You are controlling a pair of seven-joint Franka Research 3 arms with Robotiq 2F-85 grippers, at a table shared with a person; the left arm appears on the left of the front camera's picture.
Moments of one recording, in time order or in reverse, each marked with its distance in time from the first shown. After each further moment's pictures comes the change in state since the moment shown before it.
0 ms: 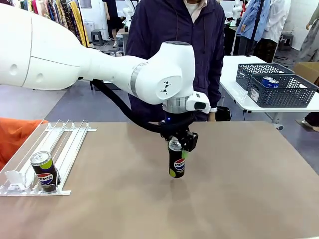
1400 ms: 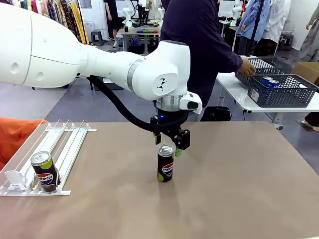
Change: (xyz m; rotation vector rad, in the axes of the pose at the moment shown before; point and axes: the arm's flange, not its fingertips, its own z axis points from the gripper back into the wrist) left arm -0.005 0.020 -0.001 0.037 0.061 0.017; right arm 0.000 0.000 0.000 0.000 0.000 0.000
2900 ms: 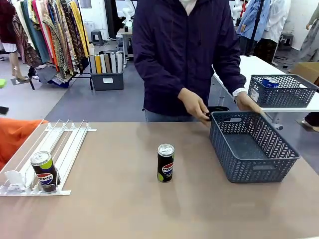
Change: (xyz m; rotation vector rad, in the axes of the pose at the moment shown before) left arm -0.498 0.290 0.104 -0.997 -0.877 0.616; right arm 0.000 0.000 0.000 0.000 -0.001 -0.001
